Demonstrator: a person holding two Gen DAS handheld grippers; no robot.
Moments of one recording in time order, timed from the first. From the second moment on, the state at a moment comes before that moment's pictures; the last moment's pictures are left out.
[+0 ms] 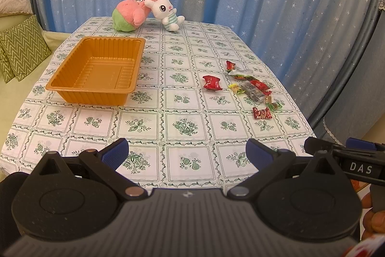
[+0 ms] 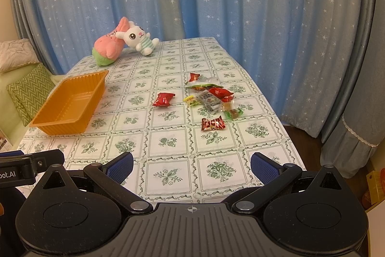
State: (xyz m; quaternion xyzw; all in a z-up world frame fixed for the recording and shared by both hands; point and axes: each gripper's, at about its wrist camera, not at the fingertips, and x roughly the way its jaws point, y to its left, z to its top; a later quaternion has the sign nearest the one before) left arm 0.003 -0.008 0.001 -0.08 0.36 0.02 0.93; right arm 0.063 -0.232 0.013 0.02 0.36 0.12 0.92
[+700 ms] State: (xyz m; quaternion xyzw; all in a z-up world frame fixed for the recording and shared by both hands) left arm 0.030 -0.006 -0.008 -0.09 0.37 0.01 0.93; right arm 0.080 -0.245 0.009 0.05 0.34 0.11 0.93
